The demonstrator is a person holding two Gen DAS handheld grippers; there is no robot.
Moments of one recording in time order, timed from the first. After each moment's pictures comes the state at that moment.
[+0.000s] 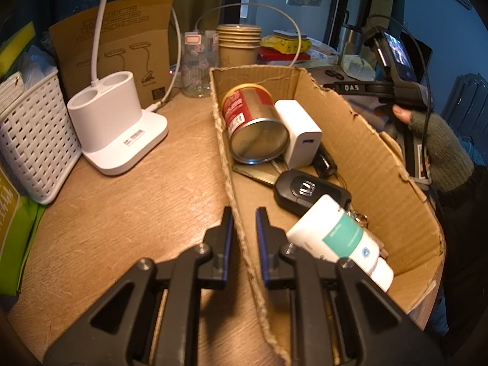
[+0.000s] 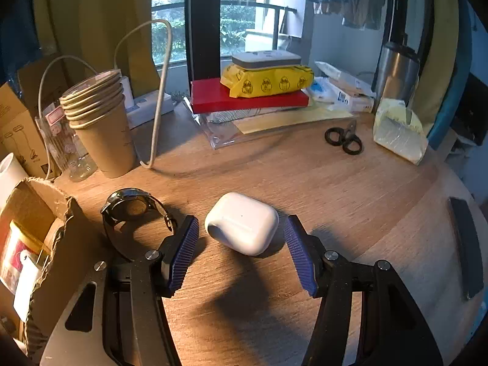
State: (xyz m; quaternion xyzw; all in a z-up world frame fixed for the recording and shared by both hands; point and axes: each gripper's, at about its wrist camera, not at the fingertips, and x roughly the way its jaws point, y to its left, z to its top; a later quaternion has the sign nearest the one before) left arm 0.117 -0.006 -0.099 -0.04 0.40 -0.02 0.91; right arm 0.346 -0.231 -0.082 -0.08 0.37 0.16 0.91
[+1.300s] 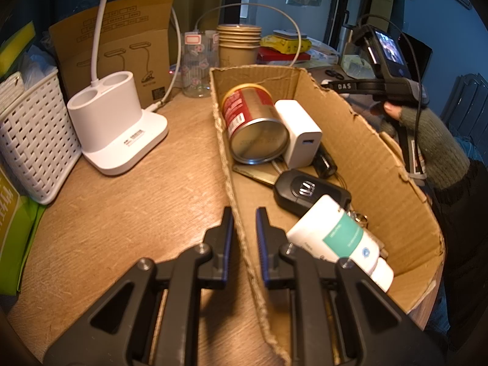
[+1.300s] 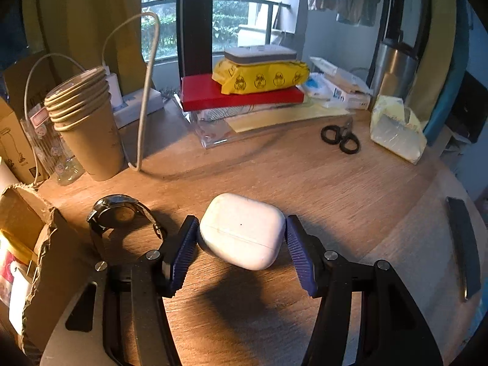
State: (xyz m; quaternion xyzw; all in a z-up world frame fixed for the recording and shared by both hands) left arm 0.117 -0.006 -0.099 -0.04 0.40 -0.02 0.91; right arm 0.352 -0.224 -0.083 -0.09 0.37 0.13 0.91
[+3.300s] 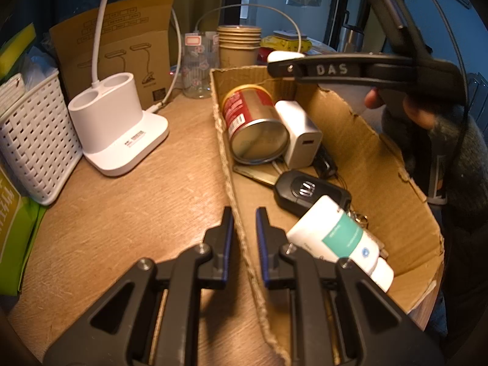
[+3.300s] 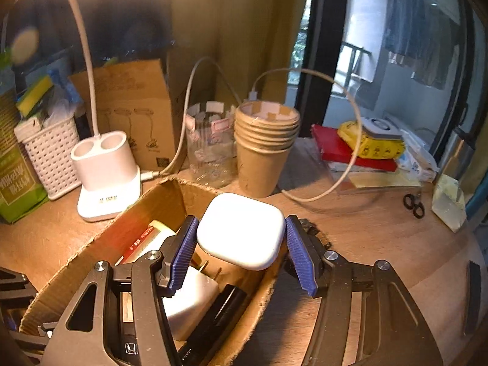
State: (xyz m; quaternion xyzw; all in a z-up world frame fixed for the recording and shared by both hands) left arm 0.117 -0.007 -0.099 -0.04 0.40 -0.02 0.91; right arm 0.260 -0.124 -0.041 -0.16 0.30 0.31 0.89
